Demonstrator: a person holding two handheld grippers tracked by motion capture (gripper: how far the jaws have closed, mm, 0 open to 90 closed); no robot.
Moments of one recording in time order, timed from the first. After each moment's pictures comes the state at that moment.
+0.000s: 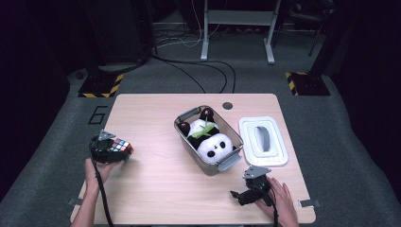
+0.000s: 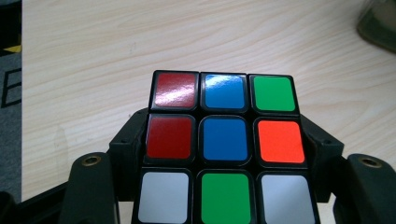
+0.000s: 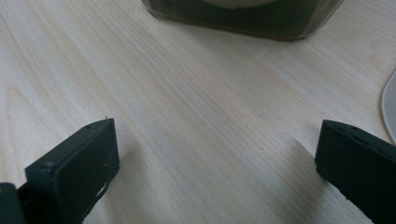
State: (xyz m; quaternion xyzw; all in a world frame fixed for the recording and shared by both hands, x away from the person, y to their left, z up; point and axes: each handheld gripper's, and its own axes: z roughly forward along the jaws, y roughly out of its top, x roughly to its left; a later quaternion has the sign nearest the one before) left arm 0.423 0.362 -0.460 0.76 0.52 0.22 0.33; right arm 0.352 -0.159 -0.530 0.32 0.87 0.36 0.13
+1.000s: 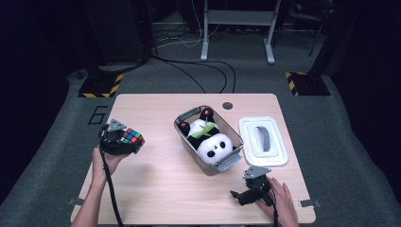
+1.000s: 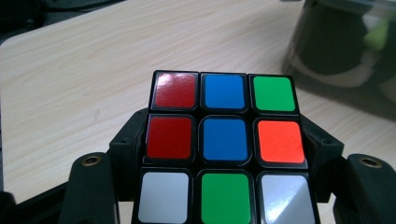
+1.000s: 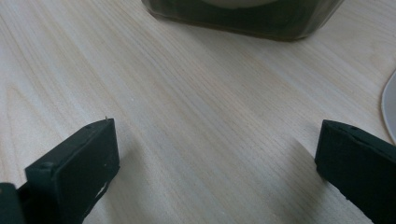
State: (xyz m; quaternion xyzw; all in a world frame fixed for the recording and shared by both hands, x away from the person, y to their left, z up) left arm 0.425 0.317 -0.405 0.78 0.46 0.22 0.36; right arm 0.352 -0.159 -0.530 0.32 0.87 0.36 0.13
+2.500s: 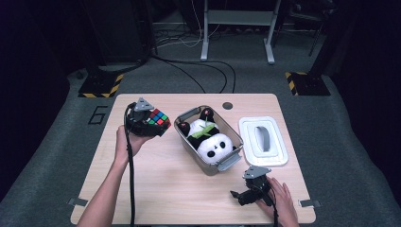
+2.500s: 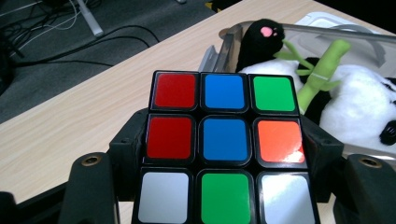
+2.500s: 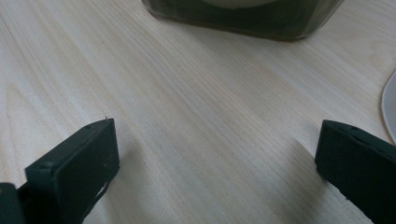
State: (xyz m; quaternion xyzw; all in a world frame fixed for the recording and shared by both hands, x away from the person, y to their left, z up) left arm 0.453 0.233 -0.345 0.81 0.38 0.22 0.39; right arm 0.352 -0.159 -0.530 0.32 0.87 0.36 0.13
